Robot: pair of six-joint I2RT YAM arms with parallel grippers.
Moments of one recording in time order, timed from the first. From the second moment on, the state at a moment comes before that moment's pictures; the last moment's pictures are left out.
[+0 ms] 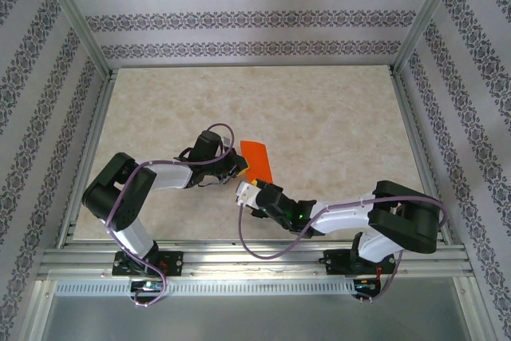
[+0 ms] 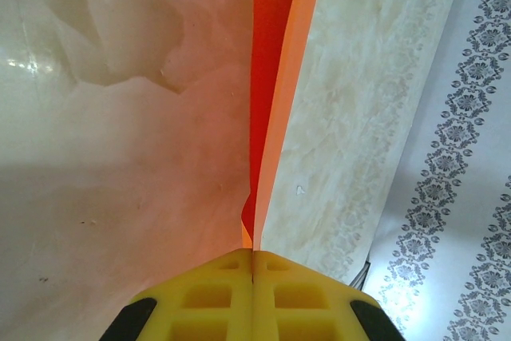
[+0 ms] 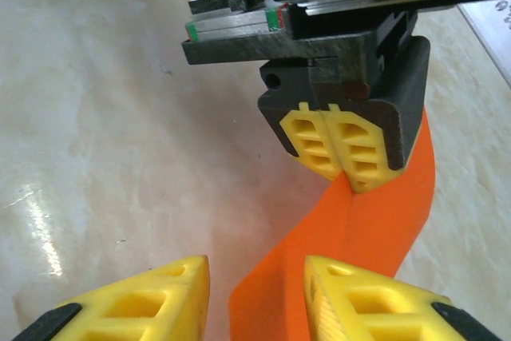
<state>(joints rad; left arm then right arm) -0.50 1.68 0.69 0.28 0.53 -1.18 1.17 1.49 0.48 0.39 0.43 -0.31</state>
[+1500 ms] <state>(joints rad) -0.50 1.51 0.70 0.05 0.40 -1.06 1.06 1.46 0.47 0.38 0.23 -0.10</state>
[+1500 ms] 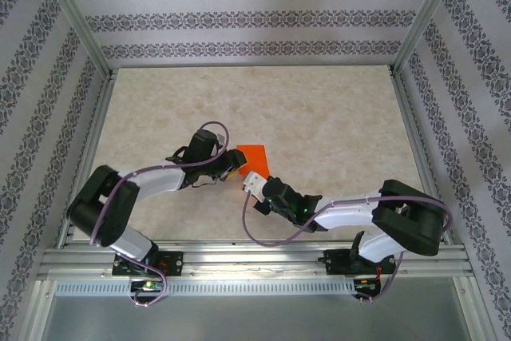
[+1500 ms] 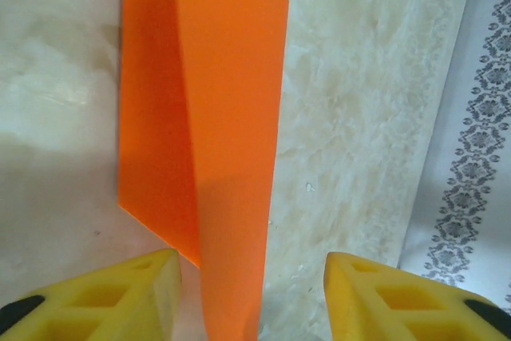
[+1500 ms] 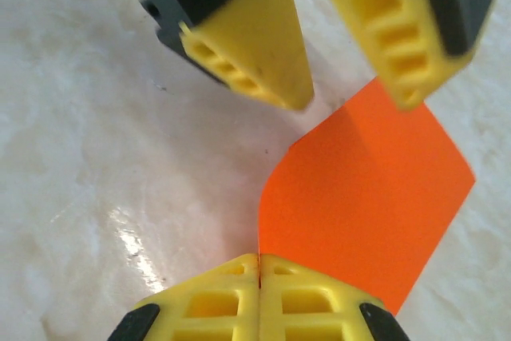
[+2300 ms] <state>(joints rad) -0.47 1.81 1.22 -0.27 0.47 -0.73 0.78 1.57 0.55 0.37 -0.42 0.40</state>
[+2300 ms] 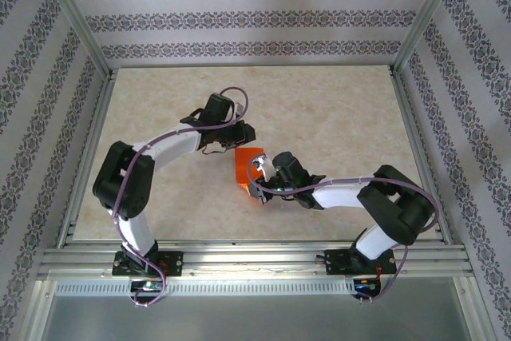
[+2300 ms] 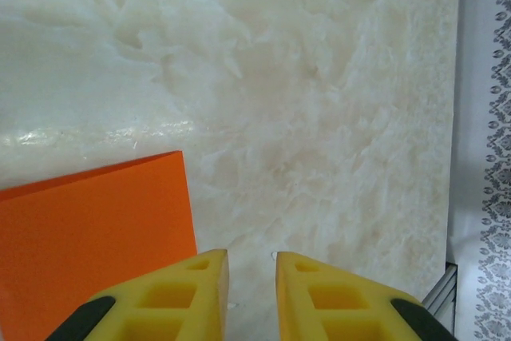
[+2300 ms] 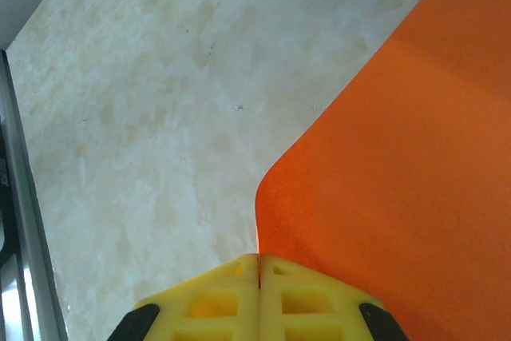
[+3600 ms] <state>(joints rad) -0.47 2.04 1.28 -0.34 0.51 -0.65 0.64 1.66 0.64 0.25 -0.51 0.53</state>
